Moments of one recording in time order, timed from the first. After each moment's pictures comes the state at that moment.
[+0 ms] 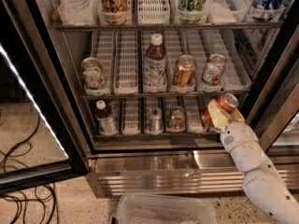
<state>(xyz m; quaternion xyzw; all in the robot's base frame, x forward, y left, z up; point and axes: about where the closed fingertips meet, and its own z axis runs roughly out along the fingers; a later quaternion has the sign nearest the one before) 0.585 -0.252 0.775 0.06 0.64 0.22 0.74</state>
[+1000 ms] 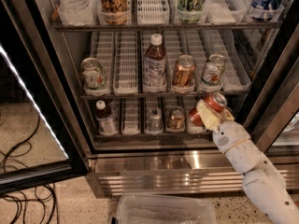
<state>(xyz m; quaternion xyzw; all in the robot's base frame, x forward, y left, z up) 0.575 -0.207 0.786 0.02 0.63 0.30 0.71</state>
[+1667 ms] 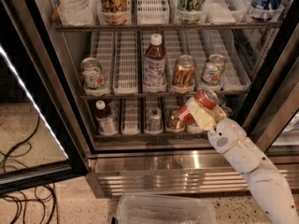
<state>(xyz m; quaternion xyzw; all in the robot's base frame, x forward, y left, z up) 0.548 -0.166 0.824 -0.04 0.59 0.39 0.70</state>
